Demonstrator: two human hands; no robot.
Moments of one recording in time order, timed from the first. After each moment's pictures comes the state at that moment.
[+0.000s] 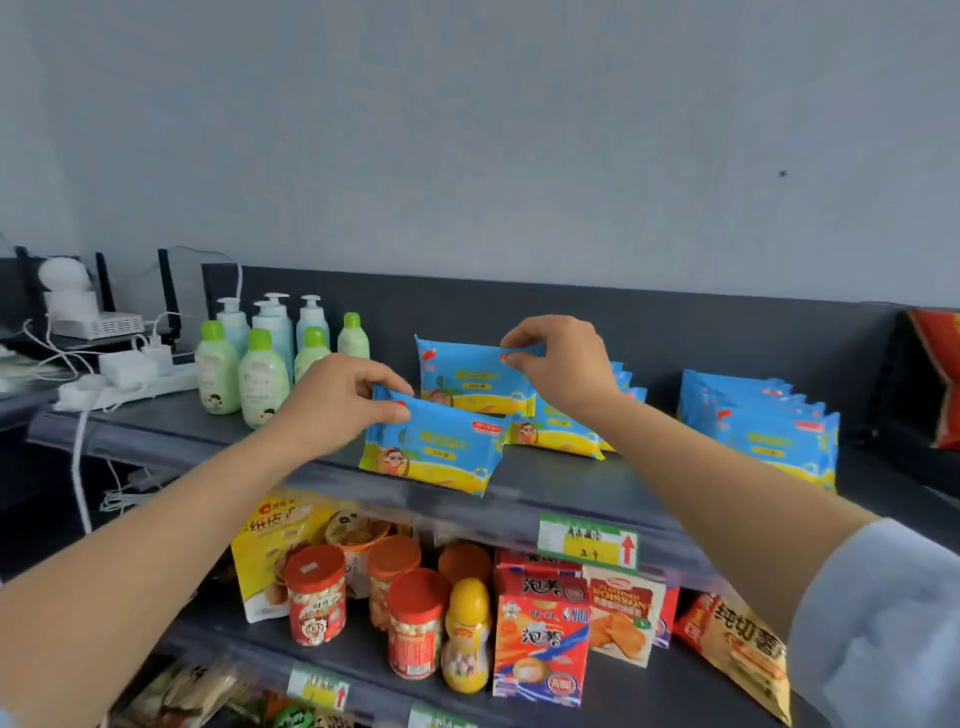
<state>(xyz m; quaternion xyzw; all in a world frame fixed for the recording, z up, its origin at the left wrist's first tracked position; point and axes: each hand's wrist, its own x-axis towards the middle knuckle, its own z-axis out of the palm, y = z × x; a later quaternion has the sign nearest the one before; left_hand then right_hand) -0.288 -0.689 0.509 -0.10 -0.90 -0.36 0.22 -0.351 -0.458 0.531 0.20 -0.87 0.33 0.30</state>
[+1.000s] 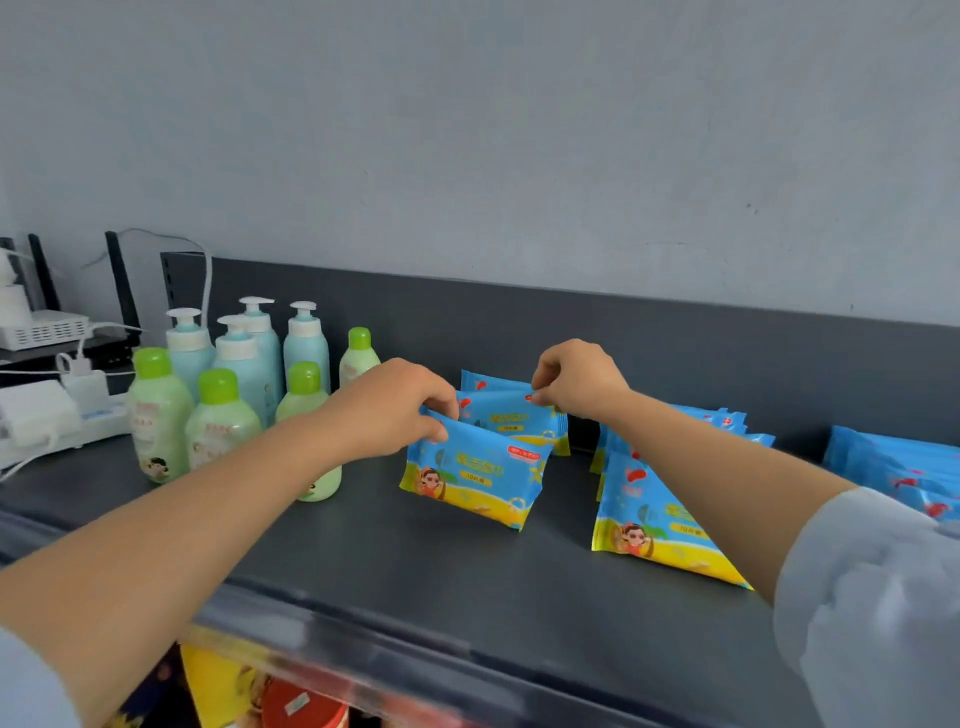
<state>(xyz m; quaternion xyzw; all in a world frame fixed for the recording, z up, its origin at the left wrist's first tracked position) -0.486 -0.739 0.520 -0.16 -0.97 -0.15 0.13 -0.572 -0.525 0.522 0.15 -0.95 0.24 0.13</state>
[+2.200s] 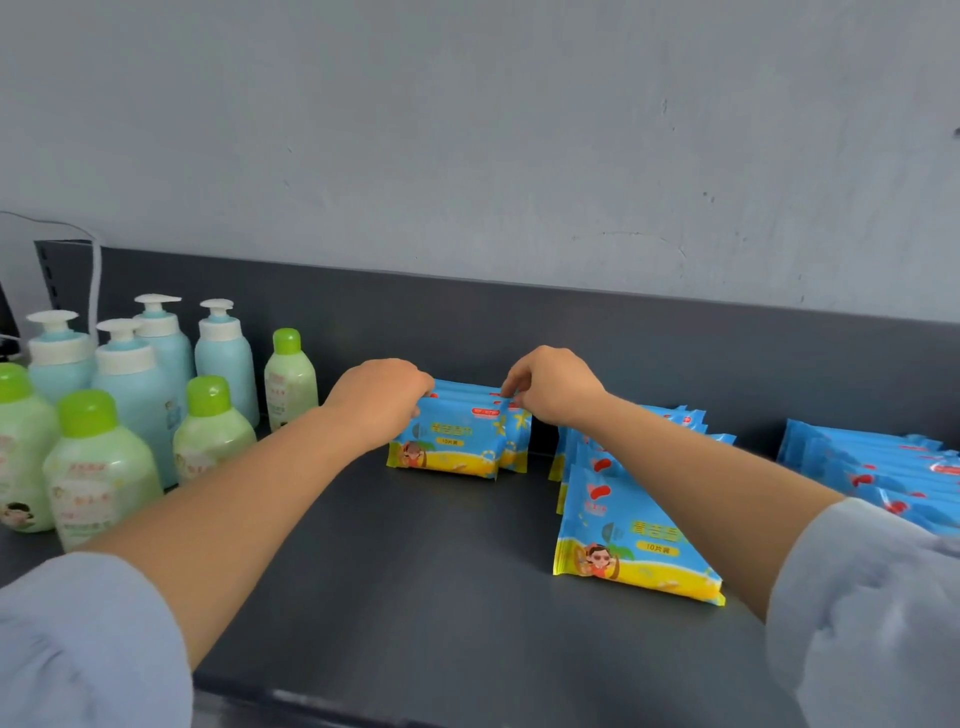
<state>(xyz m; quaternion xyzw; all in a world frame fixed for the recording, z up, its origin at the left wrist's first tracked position) -0.584 -0.709 0.501 -0.14 -0.97 0.09 0.17 -0.600 -0.505 0.515 0.14 -0.97 0.16 0.12</state>
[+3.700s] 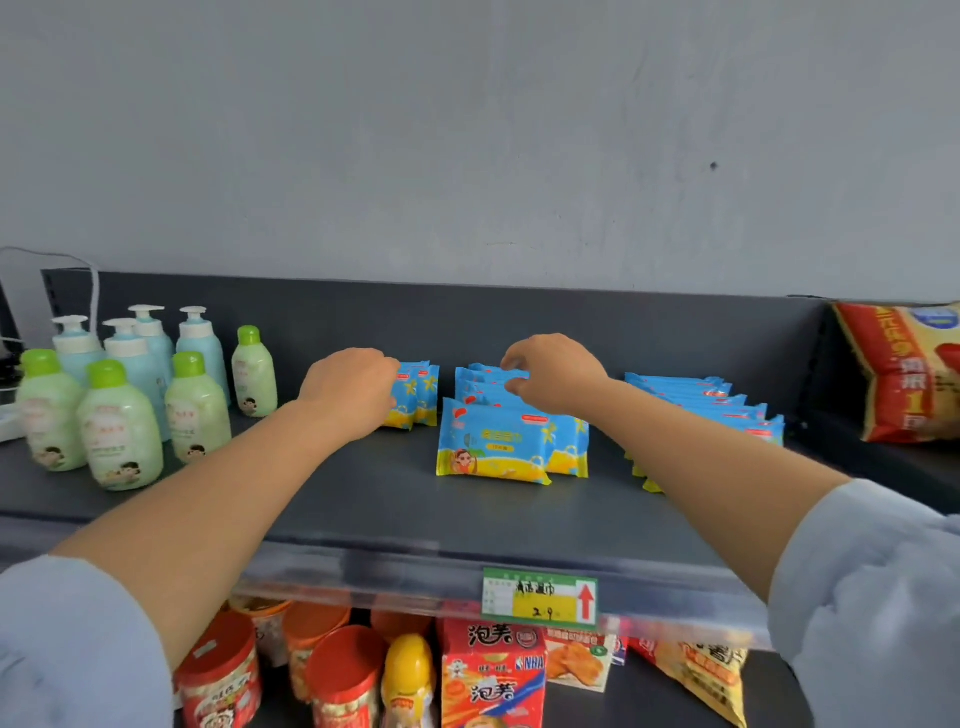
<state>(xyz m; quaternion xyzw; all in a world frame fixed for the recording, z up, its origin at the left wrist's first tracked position) -0.436 -0.623 0.518 -0.08 -0.96 0.10 0.23 -0.430 -0.398 0.538 0.13 -0.97 0.07 0.17</state>
